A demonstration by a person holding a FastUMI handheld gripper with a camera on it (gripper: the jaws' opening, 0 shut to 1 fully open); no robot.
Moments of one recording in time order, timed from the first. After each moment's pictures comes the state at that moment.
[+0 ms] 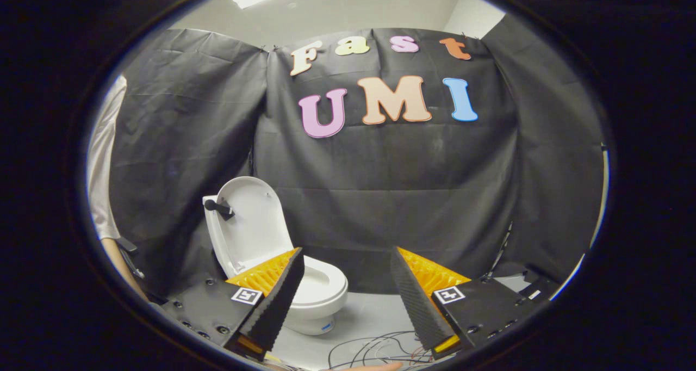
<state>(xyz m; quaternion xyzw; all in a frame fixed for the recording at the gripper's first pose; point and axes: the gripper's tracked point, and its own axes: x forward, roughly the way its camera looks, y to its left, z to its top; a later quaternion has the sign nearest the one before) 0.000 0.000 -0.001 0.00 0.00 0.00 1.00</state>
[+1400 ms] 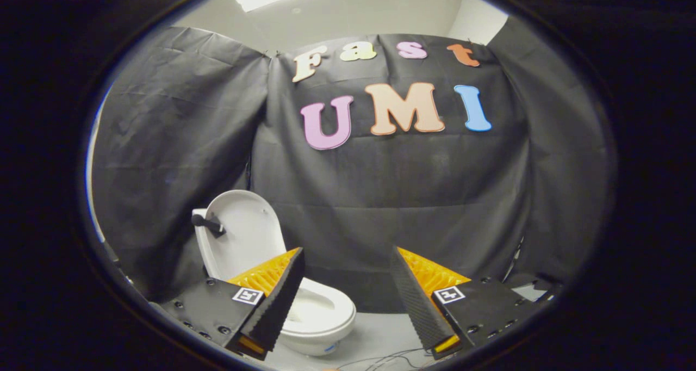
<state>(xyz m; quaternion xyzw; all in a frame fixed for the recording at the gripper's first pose) 0.098 0.036 0.027 0.01 -0.07 -0.02 1.00</state>
